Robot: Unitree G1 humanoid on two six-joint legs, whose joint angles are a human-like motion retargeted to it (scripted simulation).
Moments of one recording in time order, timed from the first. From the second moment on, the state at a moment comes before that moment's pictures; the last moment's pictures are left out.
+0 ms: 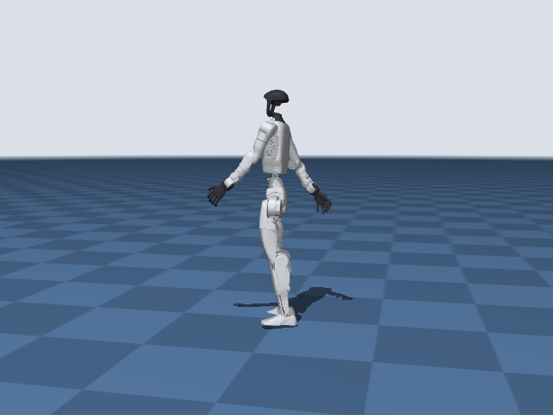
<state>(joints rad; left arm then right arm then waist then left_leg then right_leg) -0.45 0.03 0.10 1.28 0.06 -0.13 -0.01 0.38 -0.31 -0.31 1.70 -0.09 0.25 0.10 -0.12 0.04 -0.13 0.01 0.06 0.40 0.01 -0.19 -0.08 -0.04 -0.12 -0.49 0.02 0.03 0.05</state>
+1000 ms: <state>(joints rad) -0.69 -0.03 -0.01 1.09 0.09 -0.14 0.00 0.46 -0.36 -0.24 1.70 -0.24 0.31 0.10 -0.05 0.04 -0.11 -0.02 0.07 0.38 0.03 -0.14 -0.07 -0.05 -0.13 -0.51 0.02 0.04 0.04</state>
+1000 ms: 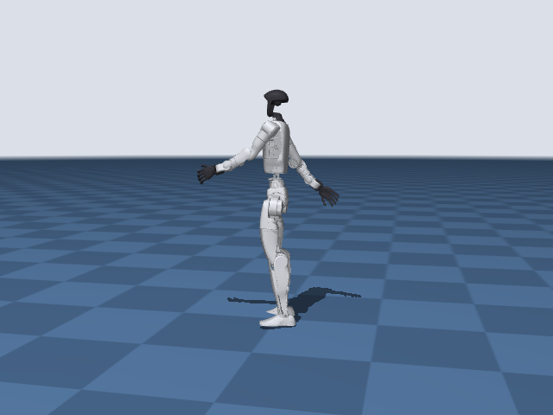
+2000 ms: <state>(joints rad) -0.64 -0.06 0.01 1.16 0.14 -0.12 -0.07 0.49 -0.34 -0.22 1.70 -0.47 0.32 0.20 -0.07 -0.01 -0.13 -0.04 0.06 0.33 0.04 -0.12 -0.08 -0.01 -0.13 -0.59 0.01 0.02 0.04</state>
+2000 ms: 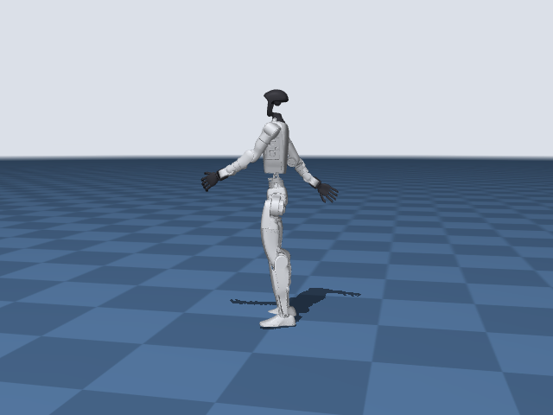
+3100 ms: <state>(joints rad) -0.48 0.01 0.07 0.95 0.08 -0.11 -0.12 0.33 -0.33 -0.19 1.70 -0.55 0.30 0.17 -0.14 0.02 -0.10 -0.03 0.07 0.36 0.03 -0.09 -0.07 -0.03 -0.12 -0.54 0.02 0.02 0.05</state>
